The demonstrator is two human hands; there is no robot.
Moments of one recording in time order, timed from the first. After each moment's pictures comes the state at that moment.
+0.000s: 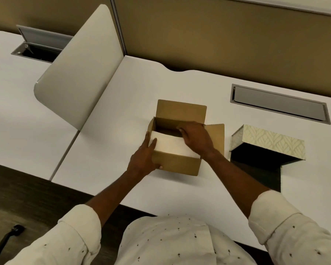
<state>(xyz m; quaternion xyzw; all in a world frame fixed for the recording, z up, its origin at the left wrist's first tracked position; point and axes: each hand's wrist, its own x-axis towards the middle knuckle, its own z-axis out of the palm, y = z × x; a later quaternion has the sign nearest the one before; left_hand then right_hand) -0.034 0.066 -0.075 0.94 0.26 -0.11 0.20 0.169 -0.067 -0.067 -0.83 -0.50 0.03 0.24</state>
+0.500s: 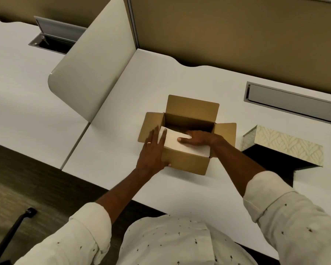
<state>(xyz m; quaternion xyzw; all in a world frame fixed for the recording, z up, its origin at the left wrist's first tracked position) -0.032 0.053 -0.071 0.95 0.26 -0.07 0.19 0.189 -0.034 -0.075 -0.80 -0.41 0.44 -0.01</state>
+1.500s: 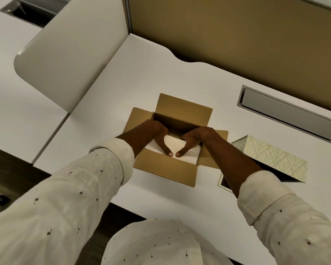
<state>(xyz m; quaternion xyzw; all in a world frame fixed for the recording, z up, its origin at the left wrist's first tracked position) 0.118 0.112 -0.075 0.85 0.15 -0.47 0.18 0.237 -0.011 -0.087 -0.71 -0.43 0.50 -0.24</state>
